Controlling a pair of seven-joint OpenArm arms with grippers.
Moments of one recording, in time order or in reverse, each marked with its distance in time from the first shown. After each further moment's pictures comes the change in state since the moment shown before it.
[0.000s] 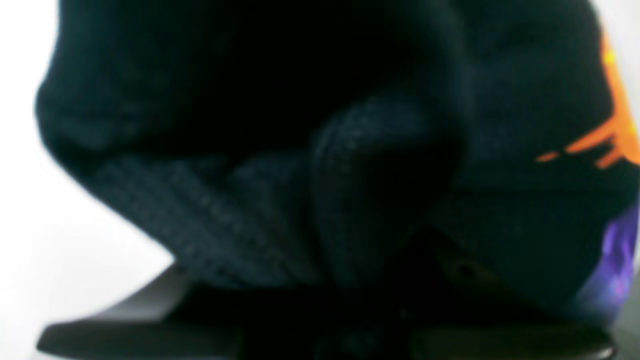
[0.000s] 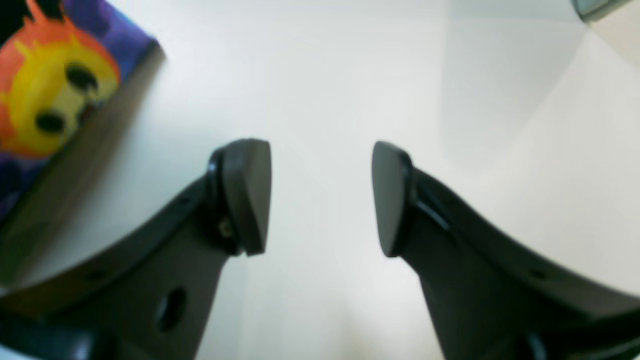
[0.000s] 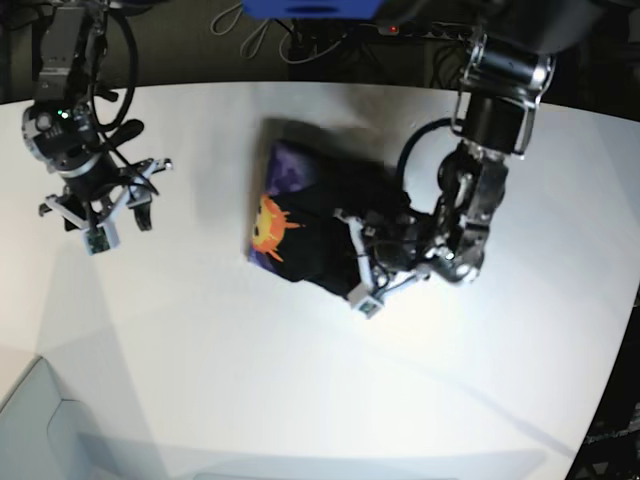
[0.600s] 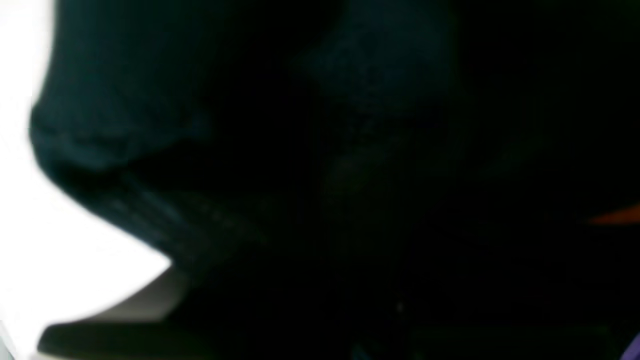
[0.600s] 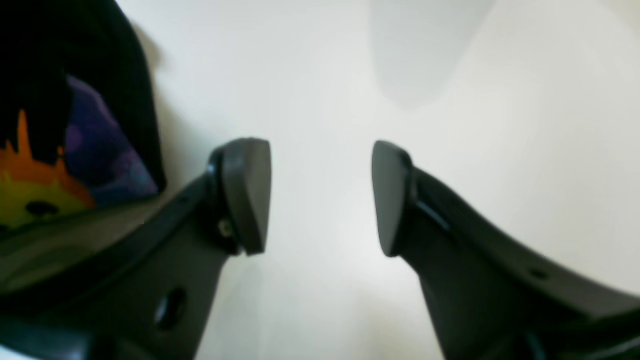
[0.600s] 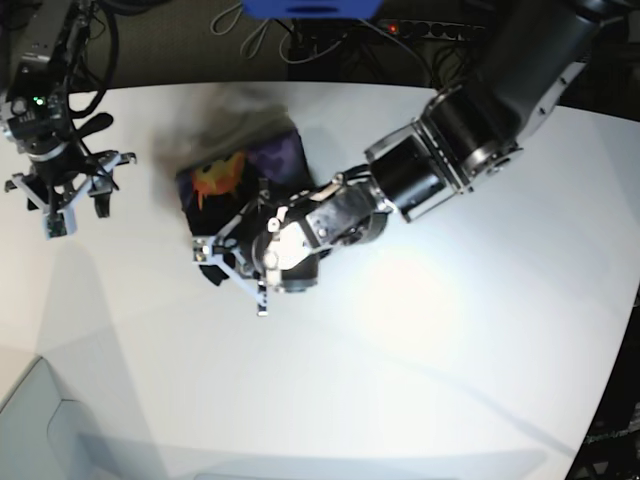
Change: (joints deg) left arm -13.7 12.2 36.5 -12.3 23.5 -7.4 -15.2; right arm -2.5 -0.5 8.6 0.0 0.2 0.0 -0.5
